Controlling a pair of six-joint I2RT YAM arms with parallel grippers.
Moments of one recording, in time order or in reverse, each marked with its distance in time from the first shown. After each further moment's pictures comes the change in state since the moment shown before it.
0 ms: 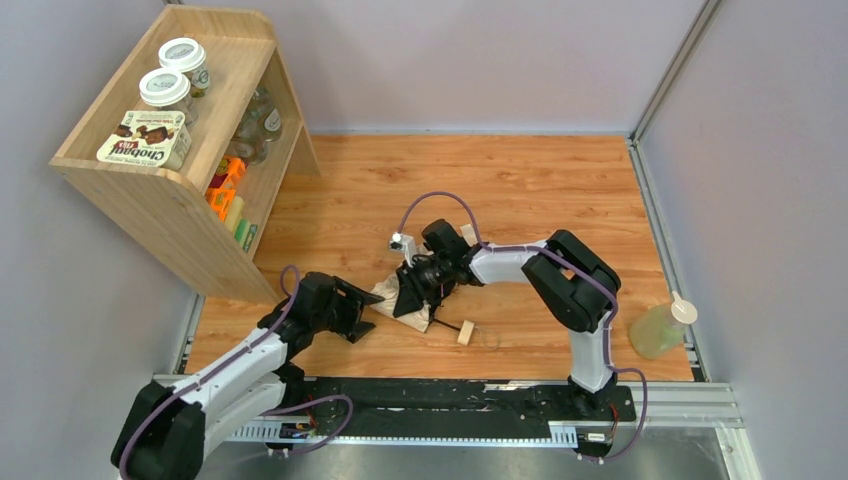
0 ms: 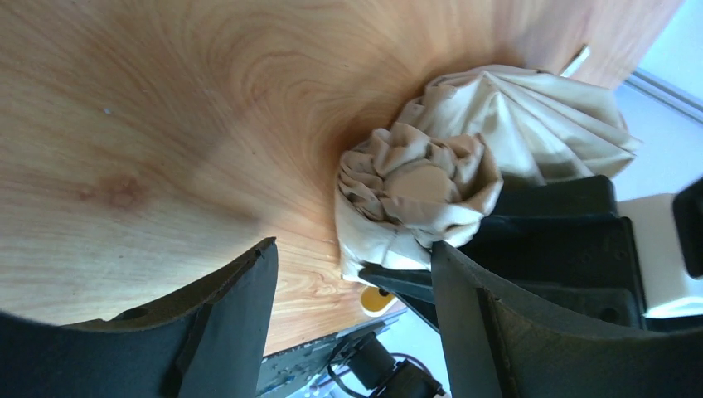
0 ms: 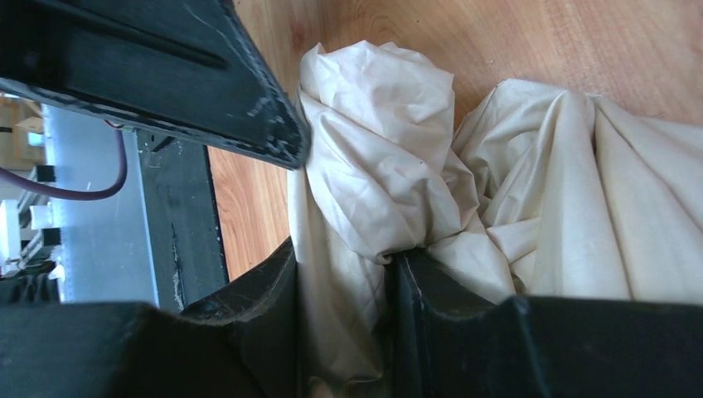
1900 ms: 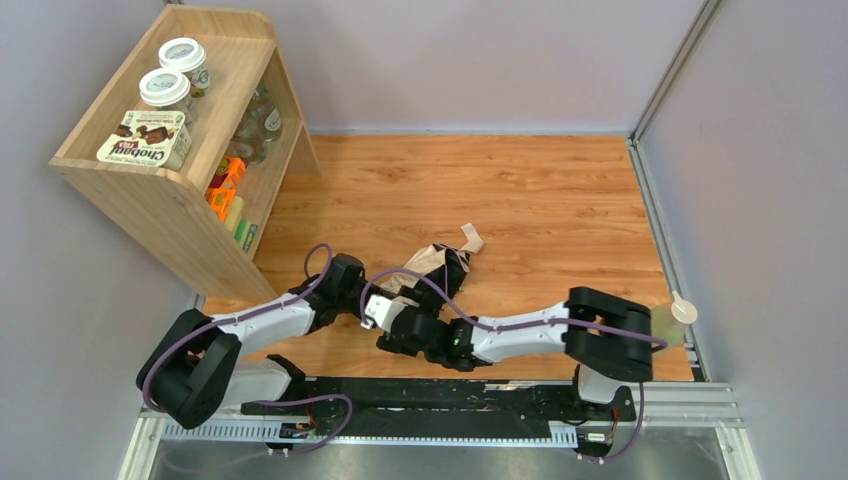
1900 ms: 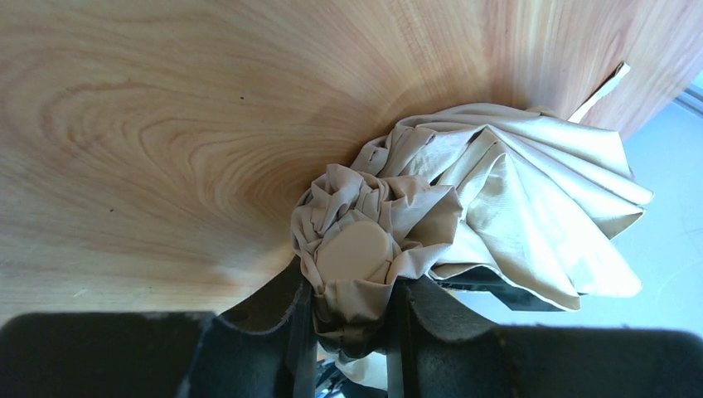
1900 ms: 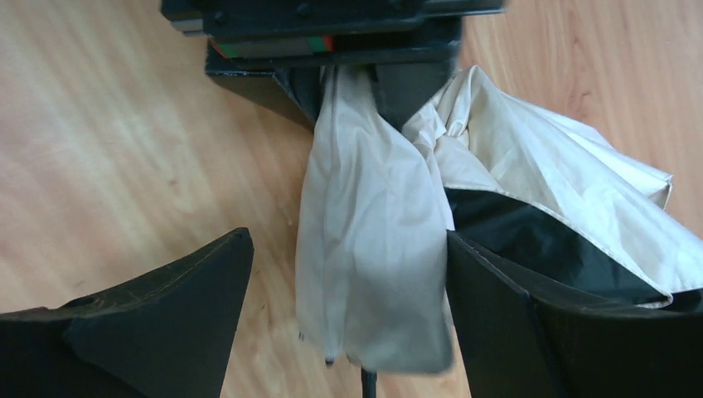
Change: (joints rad) left arm -0.117 0.438 0.167 0.141 -0.063 -0.048; right arm 0.519 -0.336 -0.210 -0.010 1.234 -0.300
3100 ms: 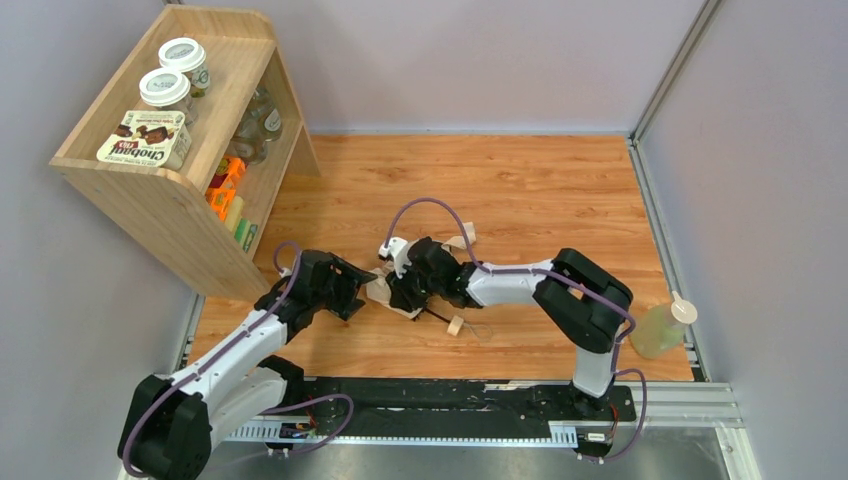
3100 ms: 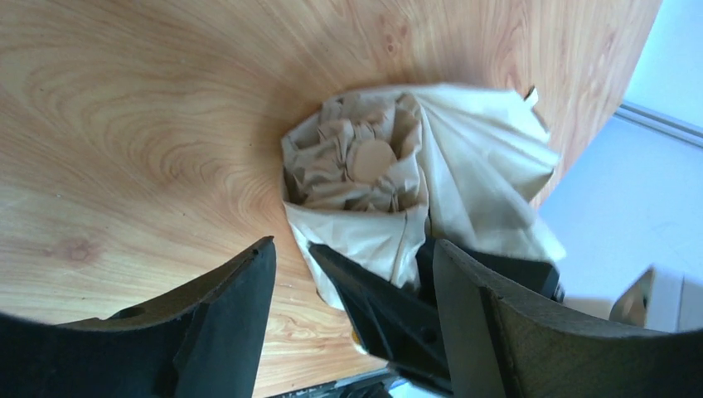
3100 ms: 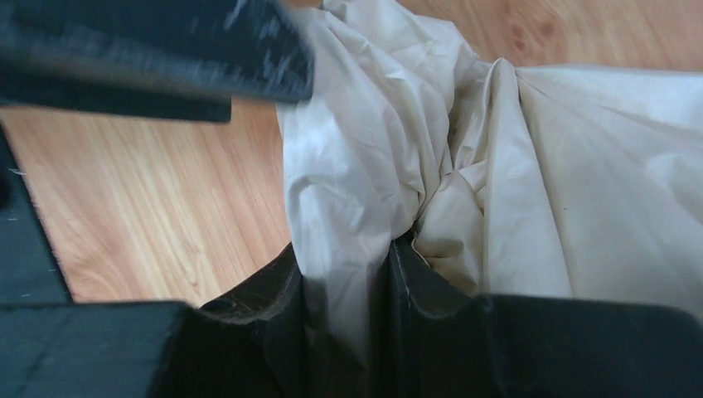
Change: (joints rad) left arm 0.166 -0.291 0.020 -0.211 -0.037 0.199; right arm -0.341 0.210 0.100 0.121 -0.626 0.234
